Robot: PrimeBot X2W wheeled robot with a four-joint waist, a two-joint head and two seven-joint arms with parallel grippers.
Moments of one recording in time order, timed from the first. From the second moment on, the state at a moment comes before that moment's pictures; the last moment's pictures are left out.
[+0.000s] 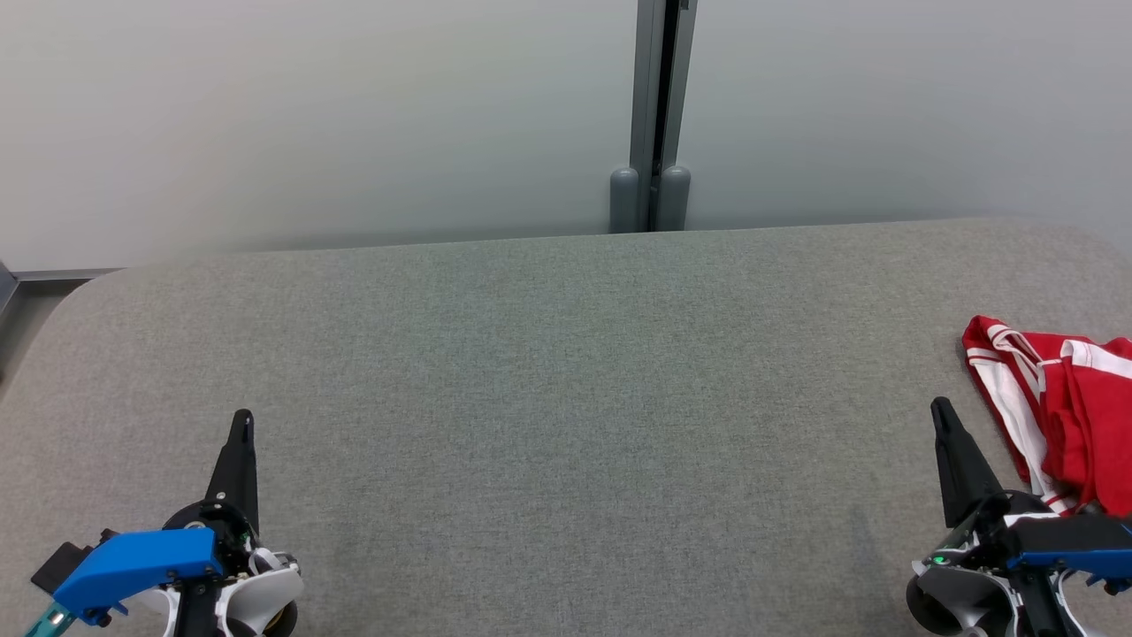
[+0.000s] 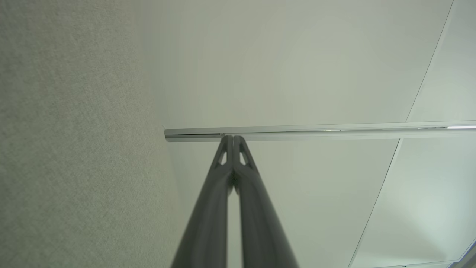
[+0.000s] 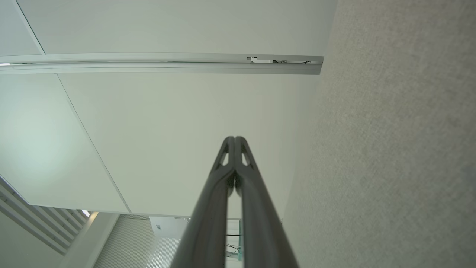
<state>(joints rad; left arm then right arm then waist) -0.10 0.05 0.11 0.25 -1.61 -0.13 0.11 -0.11 -0.05 -0.11 0.24 1.61 0.13 0.11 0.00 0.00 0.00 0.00</state>
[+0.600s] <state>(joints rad) -0.10 0.05 0.11 0.25 -1.61 -0.13 0.11 -0.11 -0.05 -0.11 0.24 1.61 0.13 0.11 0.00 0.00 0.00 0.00</state>
